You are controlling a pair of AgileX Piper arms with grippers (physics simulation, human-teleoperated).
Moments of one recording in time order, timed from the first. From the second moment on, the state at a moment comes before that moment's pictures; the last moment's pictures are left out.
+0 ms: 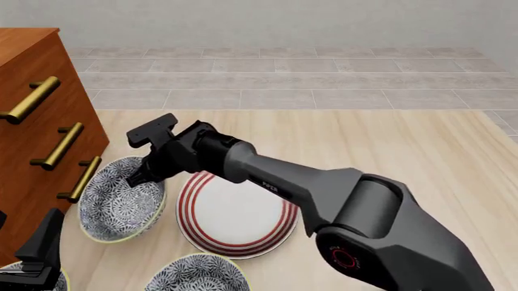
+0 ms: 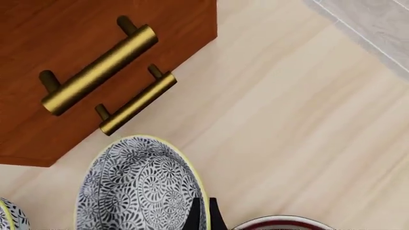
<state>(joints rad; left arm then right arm) 0.00 0.00 0.00 0.00 0.00 0.94 2.43 -2.15 0.57 0.10</state>
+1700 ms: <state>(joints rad) 0.00 0.00 0.00 0.00 0.00 0.80 2.07 -1.84 0.51 0.07</state>
